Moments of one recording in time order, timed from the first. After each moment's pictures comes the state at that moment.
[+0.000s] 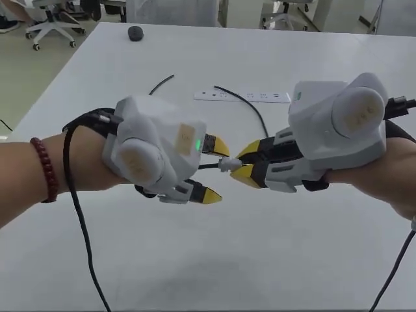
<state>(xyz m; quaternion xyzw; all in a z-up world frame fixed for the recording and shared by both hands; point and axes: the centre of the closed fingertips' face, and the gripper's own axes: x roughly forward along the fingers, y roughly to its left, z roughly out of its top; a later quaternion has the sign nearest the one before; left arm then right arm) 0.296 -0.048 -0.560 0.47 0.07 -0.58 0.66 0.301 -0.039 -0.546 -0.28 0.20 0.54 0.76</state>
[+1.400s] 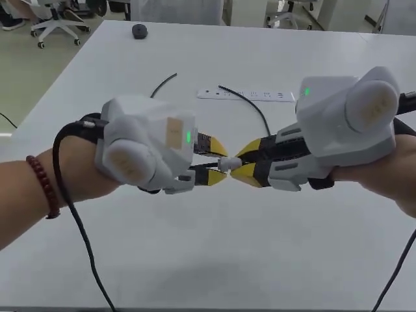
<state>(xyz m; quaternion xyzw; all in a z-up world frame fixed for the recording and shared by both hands) 0.304 -0.043 -0.544 0.43 0.05 -0.54 0.72 0.296 -0.035 -0.540 -0.26 0.19 0.57 0.76</state>
